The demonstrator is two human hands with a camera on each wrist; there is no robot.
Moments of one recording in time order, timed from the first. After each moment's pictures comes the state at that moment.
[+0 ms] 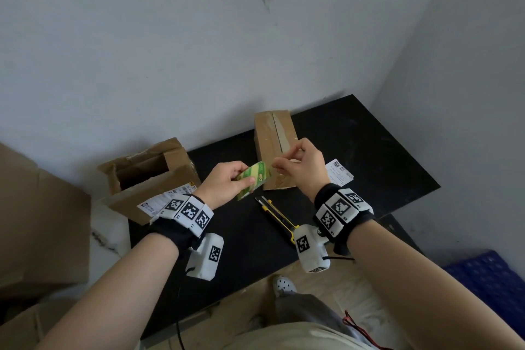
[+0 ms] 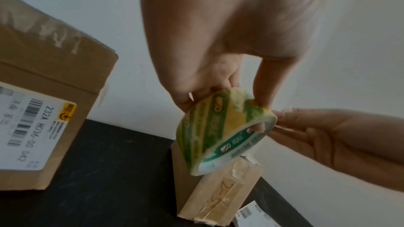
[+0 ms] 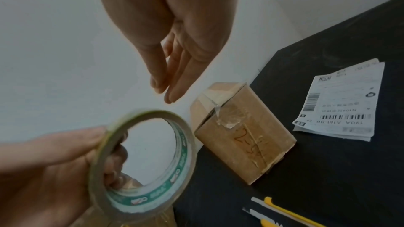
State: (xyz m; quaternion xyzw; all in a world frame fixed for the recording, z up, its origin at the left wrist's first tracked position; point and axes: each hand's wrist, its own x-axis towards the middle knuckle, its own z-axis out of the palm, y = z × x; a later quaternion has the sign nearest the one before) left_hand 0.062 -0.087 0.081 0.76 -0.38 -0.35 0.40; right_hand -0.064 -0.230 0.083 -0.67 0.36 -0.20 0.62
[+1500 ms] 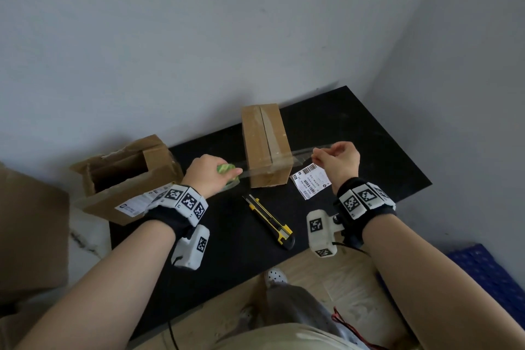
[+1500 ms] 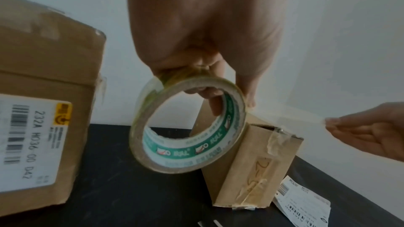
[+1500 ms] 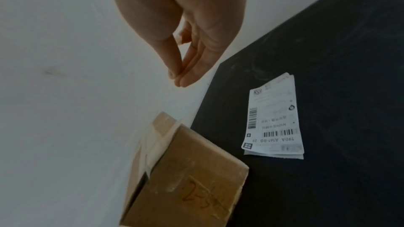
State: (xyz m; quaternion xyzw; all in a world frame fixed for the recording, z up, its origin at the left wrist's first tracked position) left_hand 0.081 -0.113 0.058 0.89 -0.36 -0.21 0.20; right_hand -0.099 -0.306 0.052 -0.54 0.52 -0.29 0.60
